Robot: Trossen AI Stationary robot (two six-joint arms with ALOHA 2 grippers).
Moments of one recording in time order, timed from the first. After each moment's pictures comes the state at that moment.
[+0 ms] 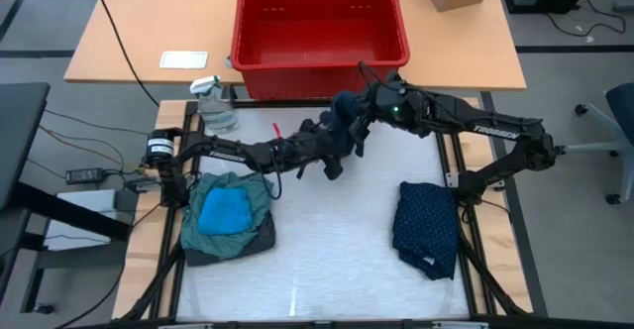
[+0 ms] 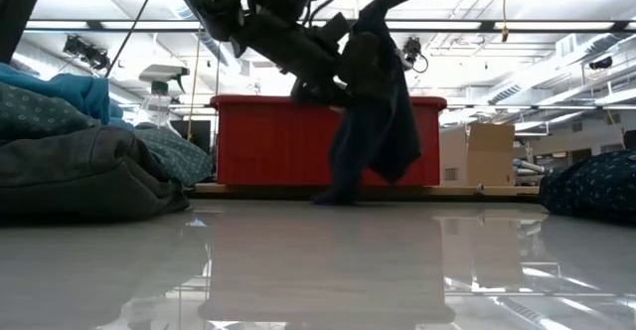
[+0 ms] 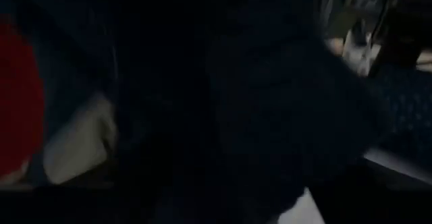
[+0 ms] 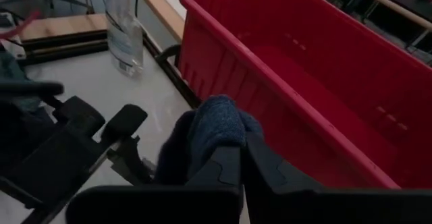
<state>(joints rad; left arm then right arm) 0.13 1.80 1.13 0.35 -0.39 -0.11 -0.20 1.39 1.49 -0.65 0.51 0.02</state>
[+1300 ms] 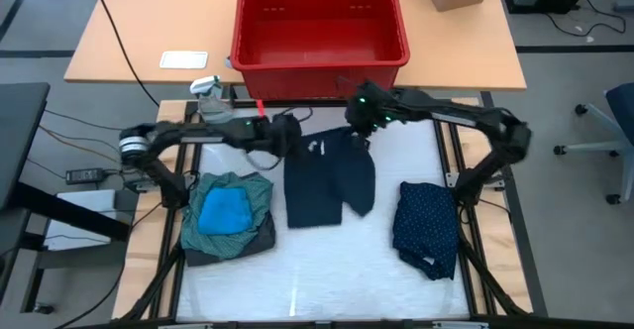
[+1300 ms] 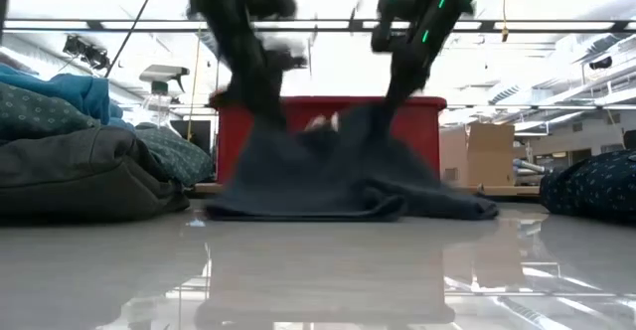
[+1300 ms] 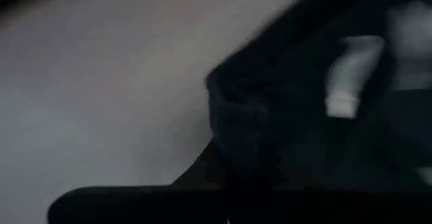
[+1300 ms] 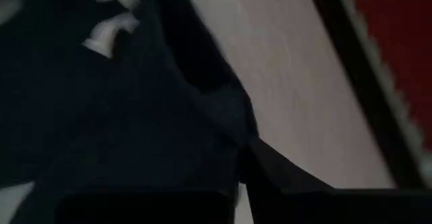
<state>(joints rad) 0.28 1.58 1.16 -0.57 -0.23 -0.61 -0.48 1.58 1.29 -0.71 -0.07 -0.16</state>
